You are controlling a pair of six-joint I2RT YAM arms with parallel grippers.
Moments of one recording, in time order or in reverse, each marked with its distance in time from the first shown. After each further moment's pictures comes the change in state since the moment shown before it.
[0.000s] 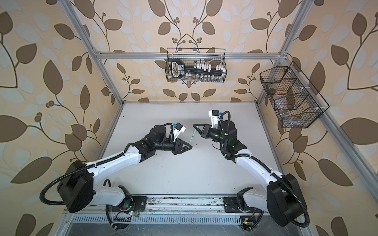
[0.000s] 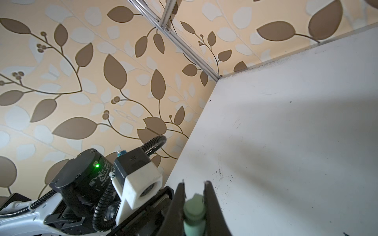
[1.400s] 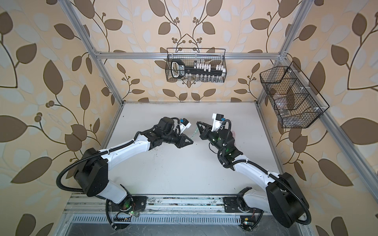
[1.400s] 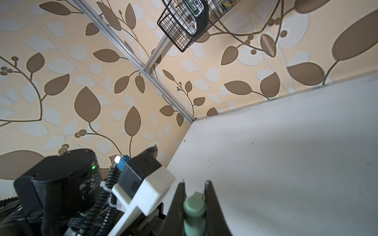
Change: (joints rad) left arm 0.046 0.195 0.262 -0.271 -0.067 0.223; right arm 0.123 -0.009 -0.142 0.240 0.407 -0.083
